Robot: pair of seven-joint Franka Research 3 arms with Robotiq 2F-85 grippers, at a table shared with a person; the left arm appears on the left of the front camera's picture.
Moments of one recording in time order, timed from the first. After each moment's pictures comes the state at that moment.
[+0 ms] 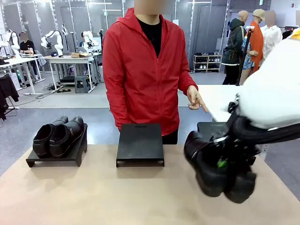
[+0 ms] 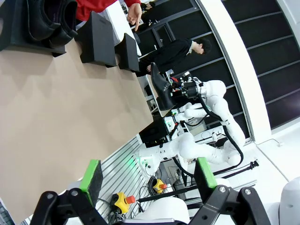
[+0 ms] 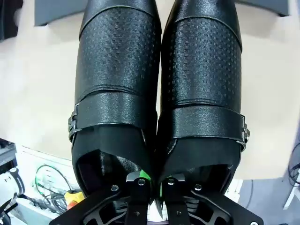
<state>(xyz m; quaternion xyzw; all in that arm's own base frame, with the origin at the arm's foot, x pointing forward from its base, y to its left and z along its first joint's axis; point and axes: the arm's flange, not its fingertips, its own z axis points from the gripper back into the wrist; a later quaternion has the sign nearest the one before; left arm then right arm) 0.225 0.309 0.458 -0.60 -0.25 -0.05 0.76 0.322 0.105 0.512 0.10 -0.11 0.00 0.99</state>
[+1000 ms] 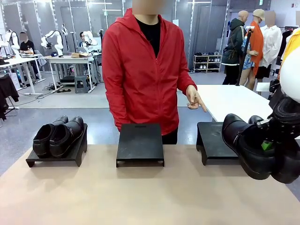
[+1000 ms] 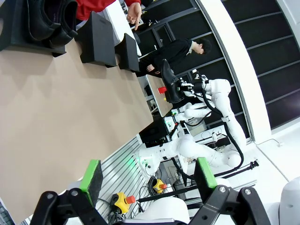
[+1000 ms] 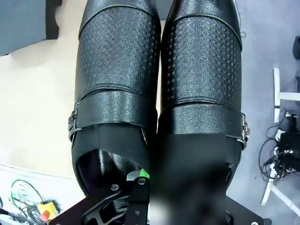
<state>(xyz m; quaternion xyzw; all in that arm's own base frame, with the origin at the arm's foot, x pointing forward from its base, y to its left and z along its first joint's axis) 0.225 0.310 0.458 -0.60 -0.25 -0.05 0.76 0.331 0.024 0.549 0.02 -0.14 -0.02 0.99</state>
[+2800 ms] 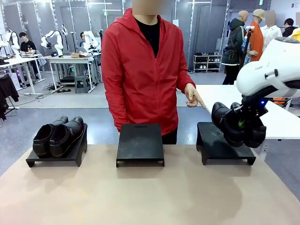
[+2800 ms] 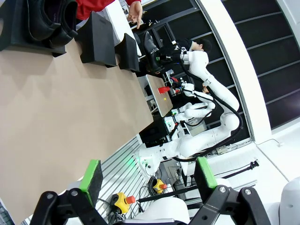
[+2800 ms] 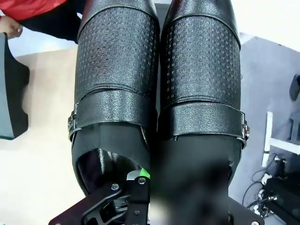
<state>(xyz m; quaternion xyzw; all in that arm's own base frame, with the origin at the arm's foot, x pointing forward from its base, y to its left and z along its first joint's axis) 0.225 0.310 0.458 -0.60 -0.25 -0.05 0.76 0.570 -0.020 0.489 0.00 -0.18 0.01 0.98</state>
